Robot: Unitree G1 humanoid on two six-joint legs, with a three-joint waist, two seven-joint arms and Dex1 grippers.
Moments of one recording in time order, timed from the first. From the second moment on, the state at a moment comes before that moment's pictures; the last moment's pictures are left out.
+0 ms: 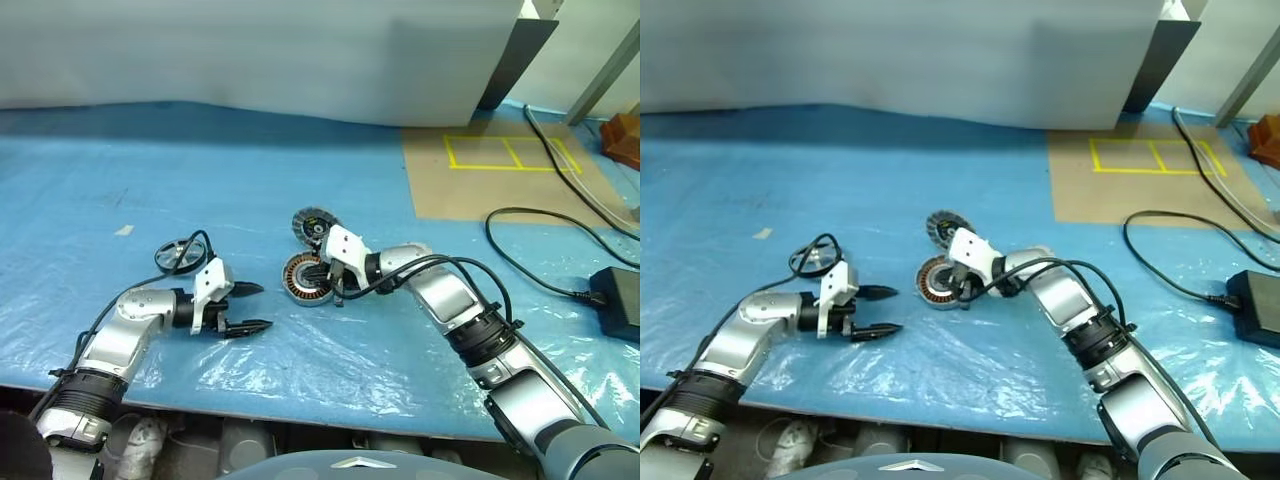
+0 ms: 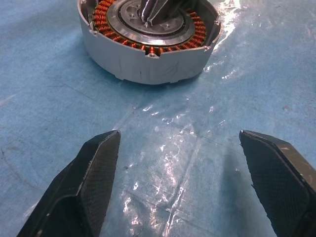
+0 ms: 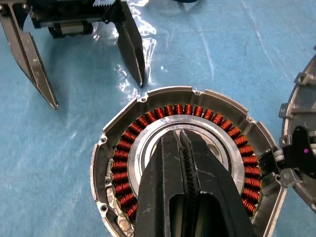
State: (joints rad) left arm -0.21 0.62 -0.16 0.22 -0.33 0.10 -1.20; right arm -0.55 -0.40 0.49 0.09 0.04 0.37 0.95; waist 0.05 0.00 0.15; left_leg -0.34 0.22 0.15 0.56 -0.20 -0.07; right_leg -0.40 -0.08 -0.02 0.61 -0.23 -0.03
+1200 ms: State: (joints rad) left arm -0.35 0.59 0.12 -0.06 -0.52 0.46 -0.92; right arm -0.42 -0.47 0.17 -0.15 0.41 0.75 0.98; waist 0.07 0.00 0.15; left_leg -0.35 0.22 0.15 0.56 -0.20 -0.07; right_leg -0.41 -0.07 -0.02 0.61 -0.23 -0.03
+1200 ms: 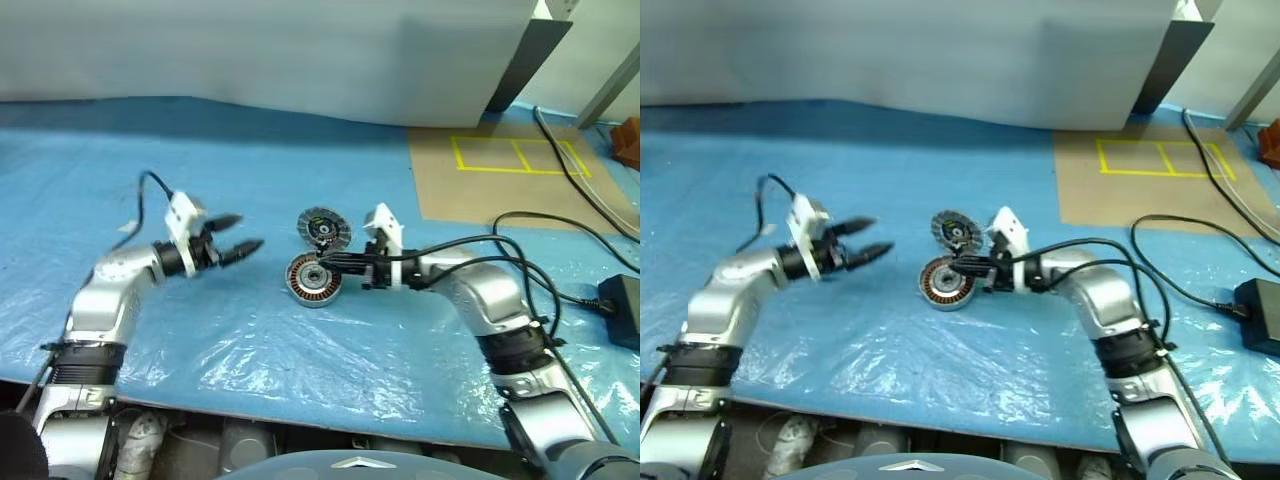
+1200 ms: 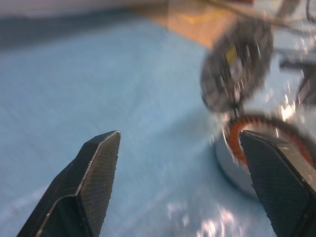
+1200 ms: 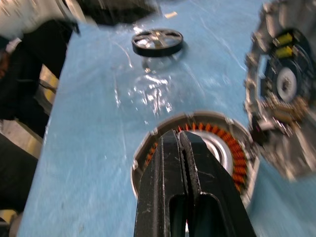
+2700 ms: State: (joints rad) left arm -1.04 0.81 -0.34 1.11 0.25 -0.55 -1.46; right arm -0.23 -0.48 0.20 -0.15 0.34 0.66 0.83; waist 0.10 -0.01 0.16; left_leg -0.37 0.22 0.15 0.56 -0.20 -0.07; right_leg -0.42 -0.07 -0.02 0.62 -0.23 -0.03
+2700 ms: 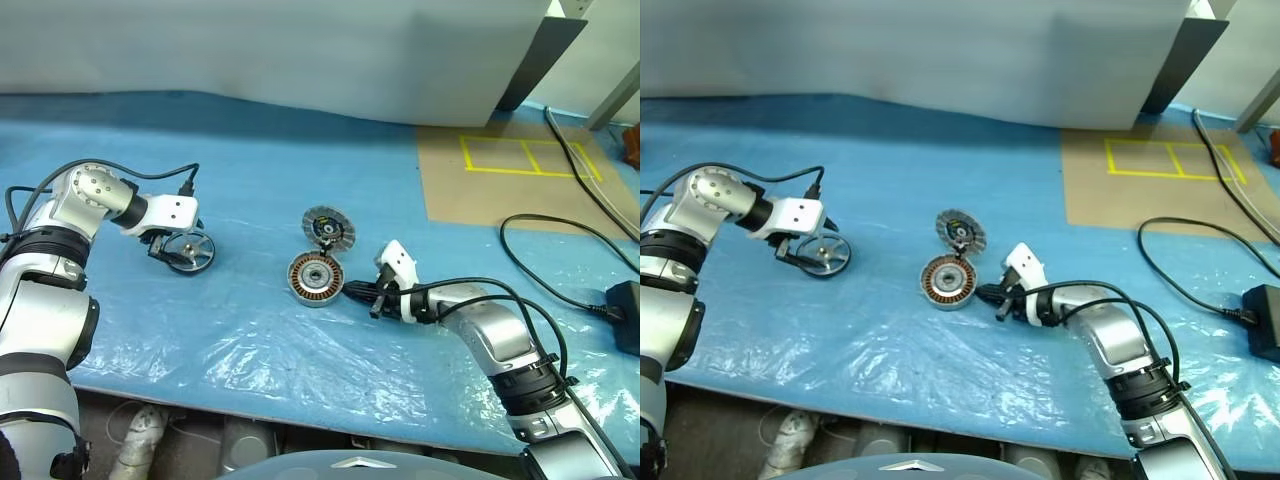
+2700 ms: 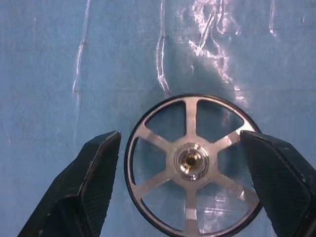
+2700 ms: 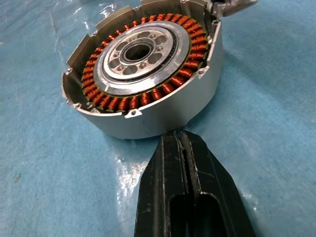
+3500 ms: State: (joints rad) left arm -1.05 0.78 -0.33 1.18 0.28 -0.59 -1.42; right arm -0.22 -0.67 0.06 -0.42 0.47 0.71 0.87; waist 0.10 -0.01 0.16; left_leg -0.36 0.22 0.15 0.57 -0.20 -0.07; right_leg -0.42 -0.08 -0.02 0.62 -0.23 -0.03
